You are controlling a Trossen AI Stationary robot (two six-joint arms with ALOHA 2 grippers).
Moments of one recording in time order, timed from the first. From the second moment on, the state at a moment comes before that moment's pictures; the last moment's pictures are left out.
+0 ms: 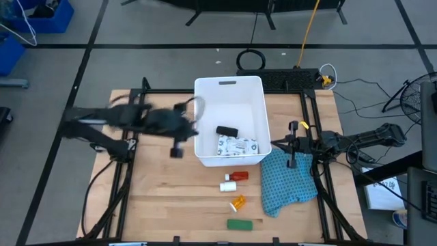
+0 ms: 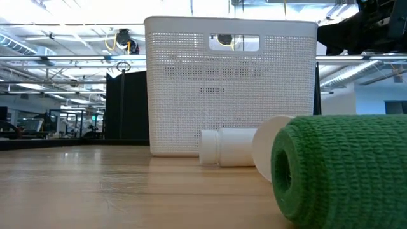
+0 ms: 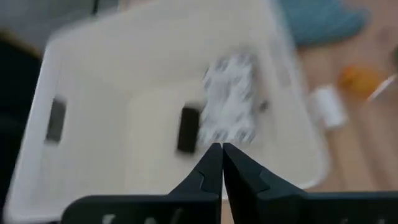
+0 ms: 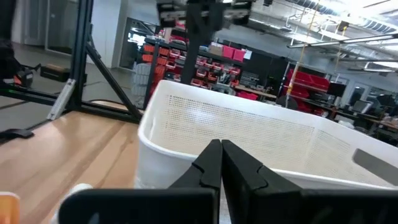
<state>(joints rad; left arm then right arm) -0.09 1.32 1.49 -0.90 -0.21 0.18 0.16 0.36 0.06 0.42 0.21 -0.26</state>
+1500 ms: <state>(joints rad) -0.09 0.24 0.02 0.21 -0.30 0.00 0.17 0.37 0.06 0.45 0.18 -0.24</state>
